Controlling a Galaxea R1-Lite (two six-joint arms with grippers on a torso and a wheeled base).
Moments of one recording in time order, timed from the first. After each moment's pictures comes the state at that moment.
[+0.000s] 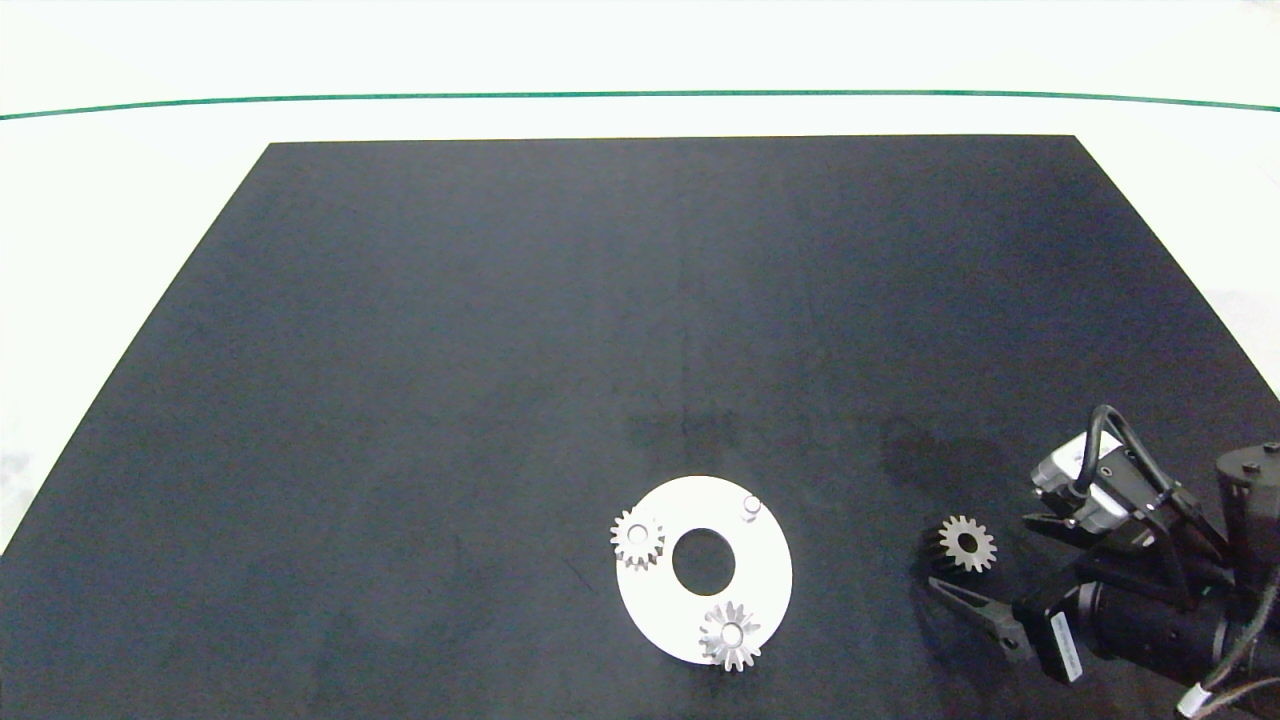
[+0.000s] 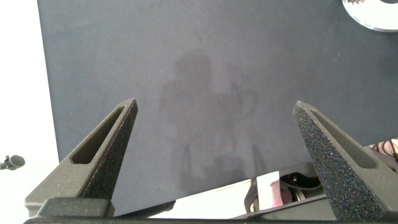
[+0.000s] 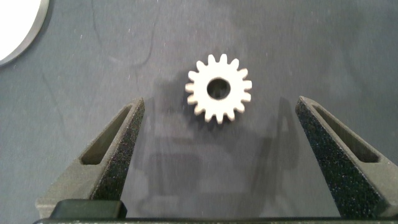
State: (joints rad) left arm -0.14 0.23 -0.61 0.61 -0.01 0.23; right arm 0.43 1.35 -0.43 -0.35 -0.14 -0.16
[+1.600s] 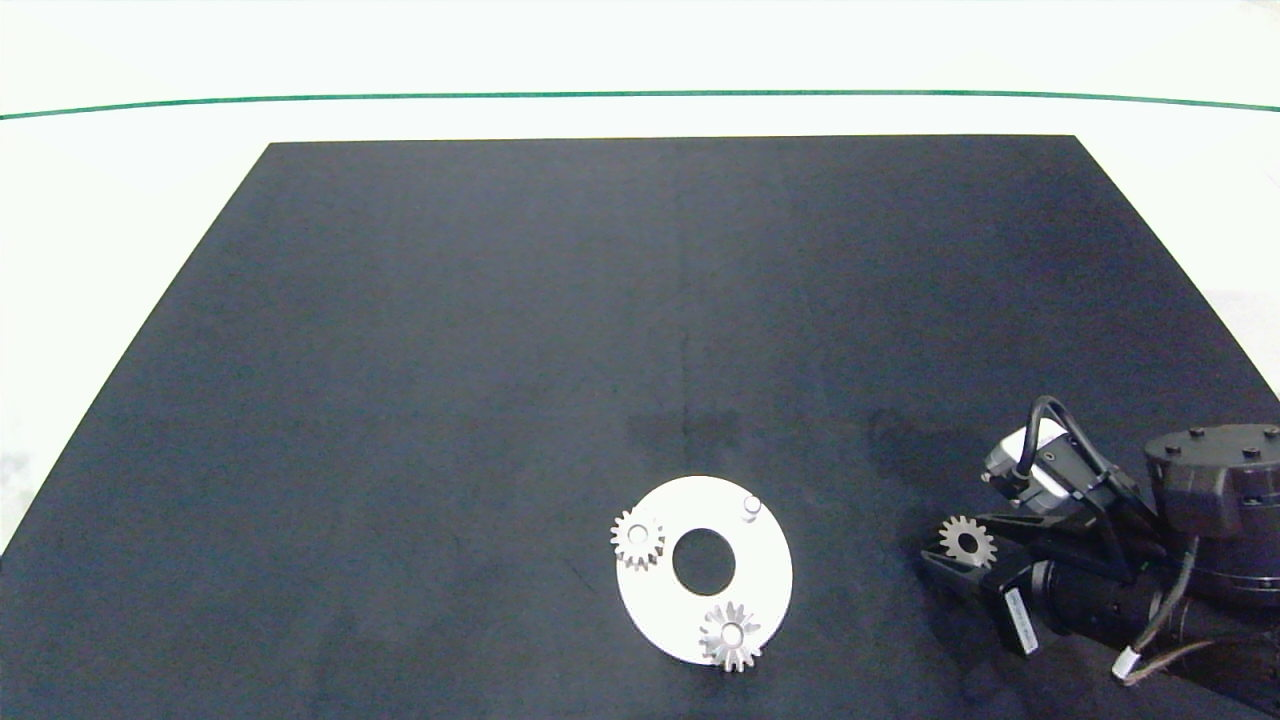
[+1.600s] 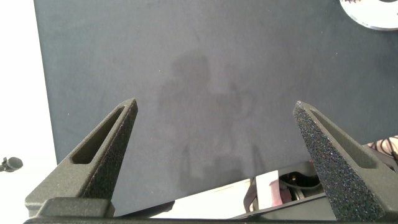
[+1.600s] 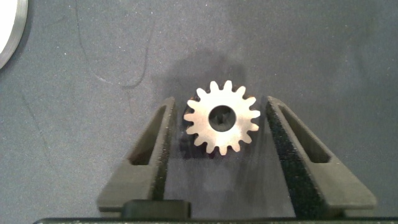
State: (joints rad) left arm -0.15 0.23 -0.60 0.61 -0.01 0.23; right arm 0.43 1.45 -0.47 -0.39 -0.15 -0.16
